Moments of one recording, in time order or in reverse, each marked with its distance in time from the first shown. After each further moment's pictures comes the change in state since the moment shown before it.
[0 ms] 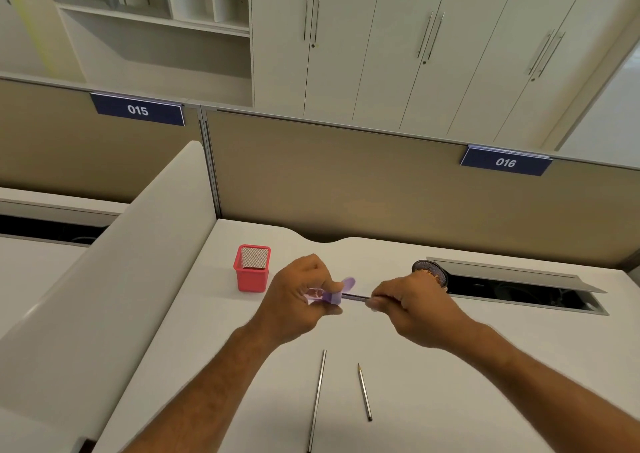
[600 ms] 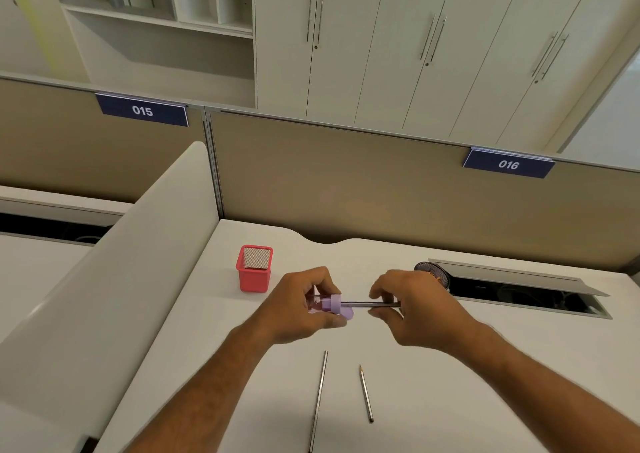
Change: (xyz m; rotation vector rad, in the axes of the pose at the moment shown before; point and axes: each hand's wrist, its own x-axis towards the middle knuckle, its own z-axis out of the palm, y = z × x) left_hand -0.002 0.004 -0.005 -0.071 -0.175 -0.288; right_hand 0.001 -0.010 -0.007 -0.048 -0.045 -0.003
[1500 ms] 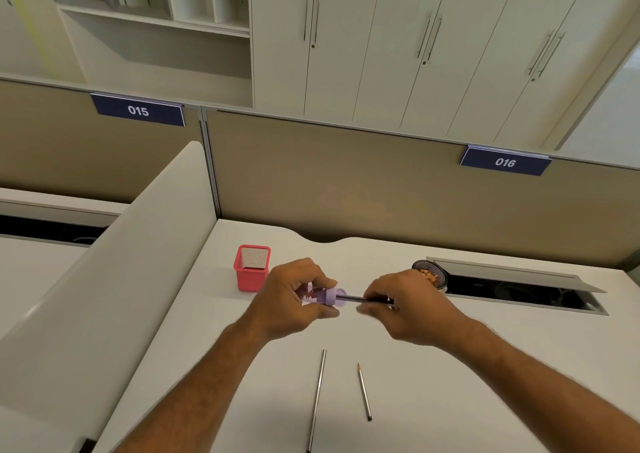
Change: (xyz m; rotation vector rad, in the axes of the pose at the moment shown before) left_hand 0.002 -0.004 -0.005 0.044 0.144 0.211; right_hand 0.005 0.000 0.005 0.043 -0.057 0.014
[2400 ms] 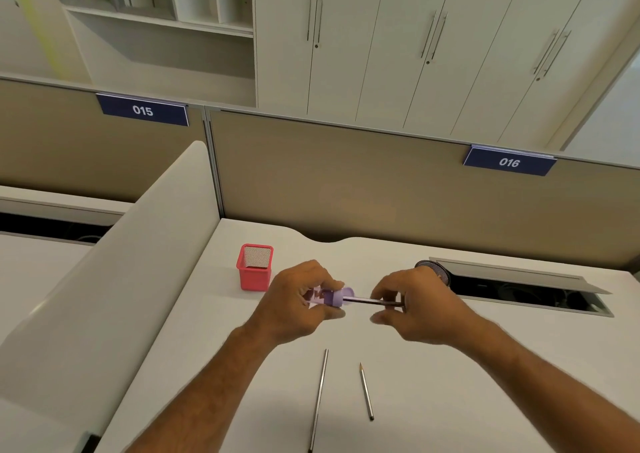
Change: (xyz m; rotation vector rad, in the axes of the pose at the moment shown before) left_hand -0.004 -0.001 0.008 0.045 -0.003 0.027; right_hand -0.006 0.002 -0.011 0.098 -0.001 0.070
